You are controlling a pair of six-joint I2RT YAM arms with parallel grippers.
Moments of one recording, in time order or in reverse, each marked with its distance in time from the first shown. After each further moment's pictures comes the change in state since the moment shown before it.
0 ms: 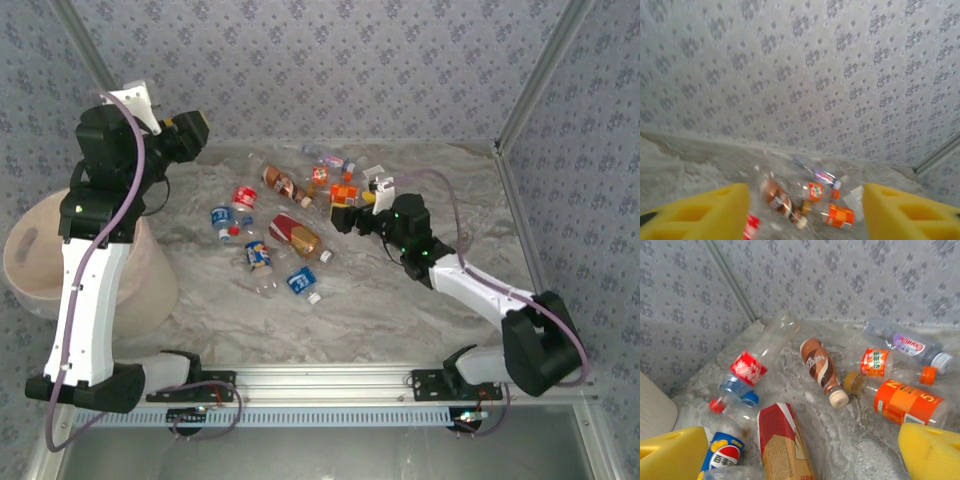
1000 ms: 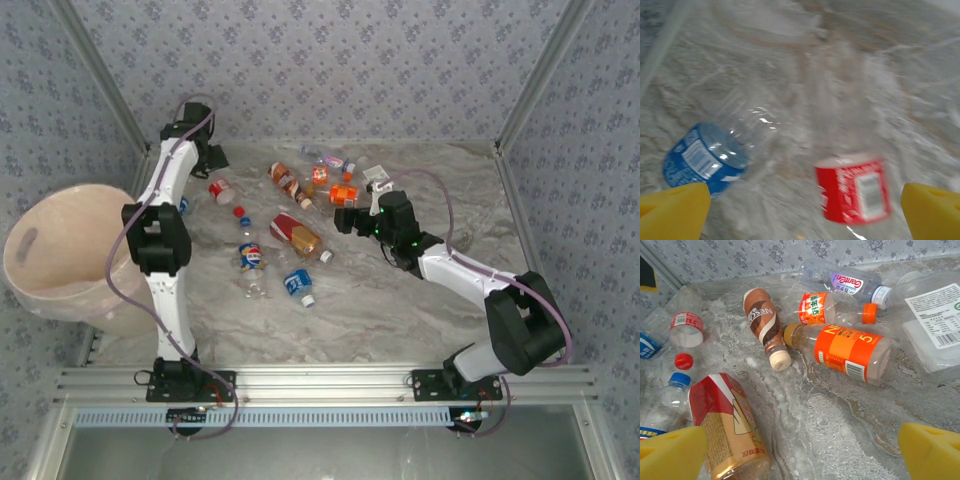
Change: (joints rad) left arm 0.142 1.005 0.438 -0.302 -0.358 -0.068; right arm -0.003 0.095 0.054 -0.195 0.200 0.055
